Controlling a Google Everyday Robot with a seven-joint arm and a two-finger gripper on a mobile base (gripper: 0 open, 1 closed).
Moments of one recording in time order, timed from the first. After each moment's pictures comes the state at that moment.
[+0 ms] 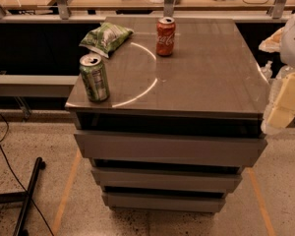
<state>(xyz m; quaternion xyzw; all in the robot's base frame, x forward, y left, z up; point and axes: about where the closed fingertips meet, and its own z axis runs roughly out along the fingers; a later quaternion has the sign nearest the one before) 0.438 -0.216 0.978 -0.60 0.78 -0.04 0.16</state>
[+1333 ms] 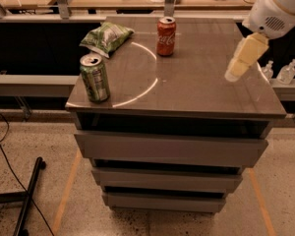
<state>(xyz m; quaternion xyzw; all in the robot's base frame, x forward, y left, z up) 0.590 -0.226 0.963 -0.53 0.81 -0.01 0.22</state>
